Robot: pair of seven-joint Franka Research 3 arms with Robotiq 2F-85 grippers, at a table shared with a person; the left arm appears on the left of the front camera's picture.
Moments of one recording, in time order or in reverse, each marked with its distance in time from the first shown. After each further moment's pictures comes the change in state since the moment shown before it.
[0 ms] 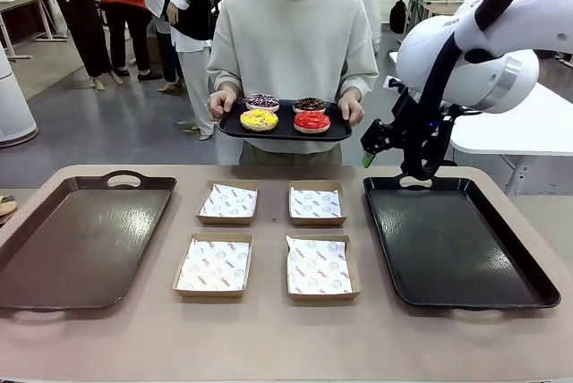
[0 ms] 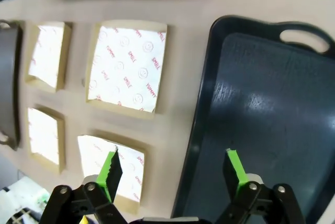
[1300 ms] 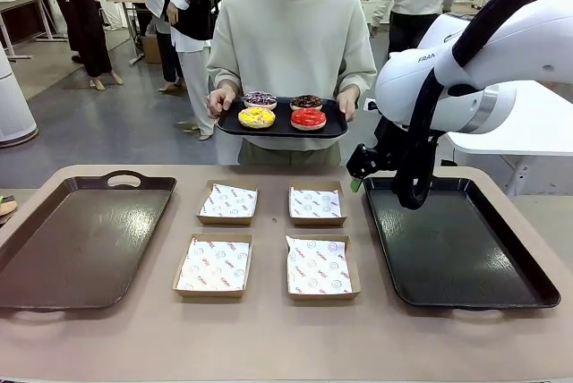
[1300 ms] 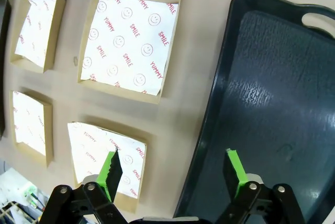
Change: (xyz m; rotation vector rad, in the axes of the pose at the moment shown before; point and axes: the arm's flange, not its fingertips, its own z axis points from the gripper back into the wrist) left arm 0.000 0.000 0.000 0.000 0.000 0.000; right arm -0.023 0.022 -0.028 -0.043 0.044 0.047
